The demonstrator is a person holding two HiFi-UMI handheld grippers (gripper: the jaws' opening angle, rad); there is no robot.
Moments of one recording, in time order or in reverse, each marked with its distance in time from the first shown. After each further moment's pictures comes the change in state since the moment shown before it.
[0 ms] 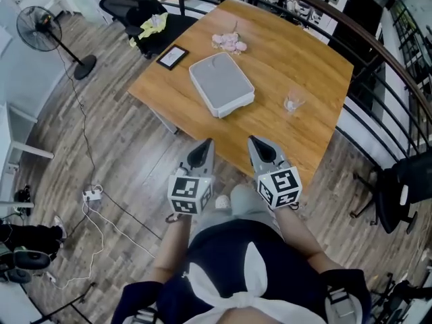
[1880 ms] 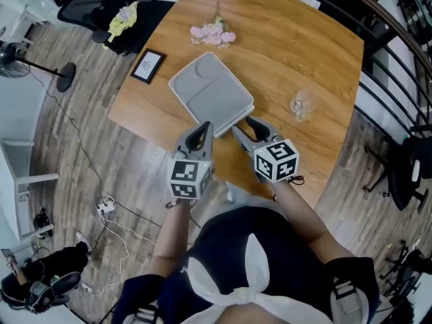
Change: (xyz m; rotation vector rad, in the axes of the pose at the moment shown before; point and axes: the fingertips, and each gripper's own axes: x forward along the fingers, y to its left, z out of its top) left arm 0.216 0.090 -0.005 0.076 0.199 -0.124; right arm 0.189 -0.131 -0.059 0.317 0.176 0.015
